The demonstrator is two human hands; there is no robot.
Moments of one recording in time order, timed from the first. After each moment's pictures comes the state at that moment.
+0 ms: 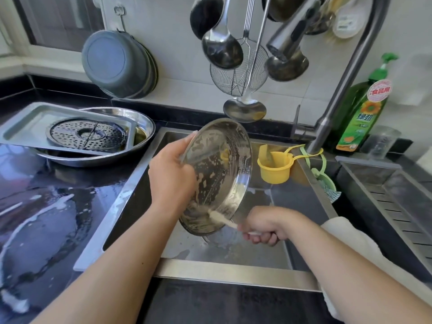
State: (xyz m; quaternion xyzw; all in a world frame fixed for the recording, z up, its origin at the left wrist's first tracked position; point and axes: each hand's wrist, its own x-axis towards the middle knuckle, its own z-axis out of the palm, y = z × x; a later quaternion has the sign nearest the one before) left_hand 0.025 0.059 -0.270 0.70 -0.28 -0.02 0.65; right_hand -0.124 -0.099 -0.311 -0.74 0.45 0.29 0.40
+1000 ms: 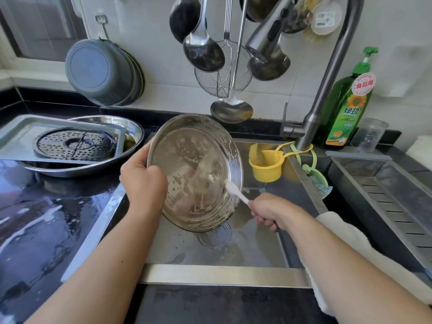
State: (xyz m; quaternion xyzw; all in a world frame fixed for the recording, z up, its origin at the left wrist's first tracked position) left_hand 0.032 0.062 -0.269 0.65 -0.17 -0.02 0.74; right_hand -0.133 -0.124 -0.312 -0.69 0.56 0.12 0.44
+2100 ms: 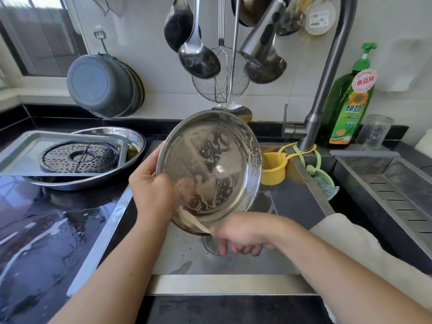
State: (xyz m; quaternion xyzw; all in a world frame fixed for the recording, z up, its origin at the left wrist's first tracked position) left_hand 0.017 0.055 -0.261 0.58 -0.25 -0.01 0.78; right_hand -0.123 -0.054 -0.285 -0.80 0.34 0.25 0.42
